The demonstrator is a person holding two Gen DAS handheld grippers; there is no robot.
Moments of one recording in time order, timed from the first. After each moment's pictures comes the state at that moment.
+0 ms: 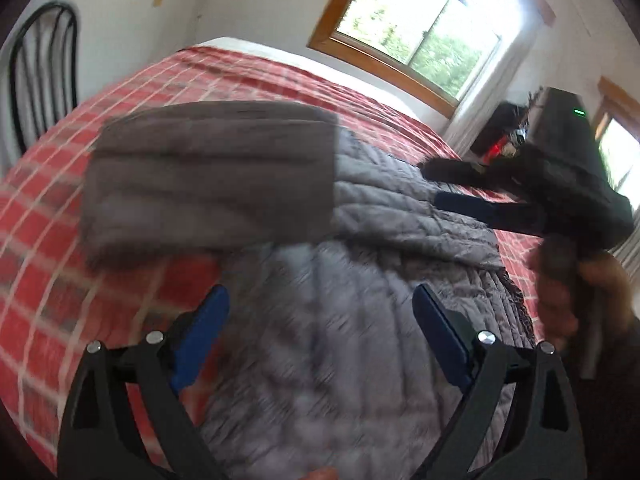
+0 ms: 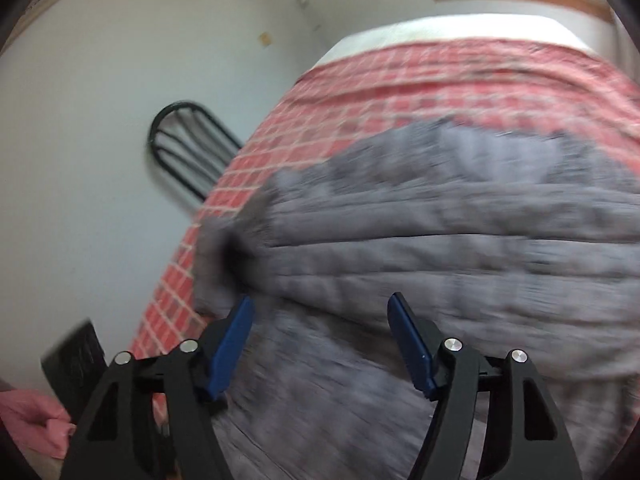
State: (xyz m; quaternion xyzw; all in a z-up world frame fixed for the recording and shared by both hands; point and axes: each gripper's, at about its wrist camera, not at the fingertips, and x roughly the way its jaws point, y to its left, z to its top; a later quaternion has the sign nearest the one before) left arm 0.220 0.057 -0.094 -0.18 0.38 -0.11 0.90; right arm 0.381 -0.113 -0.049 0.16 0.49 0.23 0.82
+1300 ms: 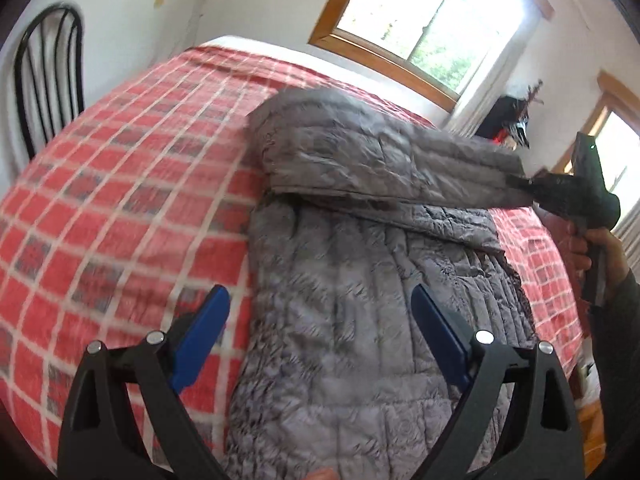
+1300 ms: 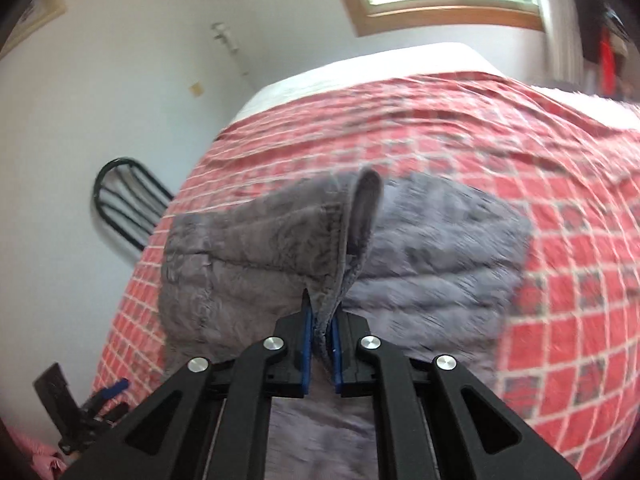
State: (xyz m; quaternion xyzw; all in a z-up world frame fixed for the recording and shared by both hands) left arm 0.204 0.060 -0.080 -0.14 0.39 -0.12 0.90; right arm 0.351 -0.302 -0.012 0.18 0.45 0.07 0.87
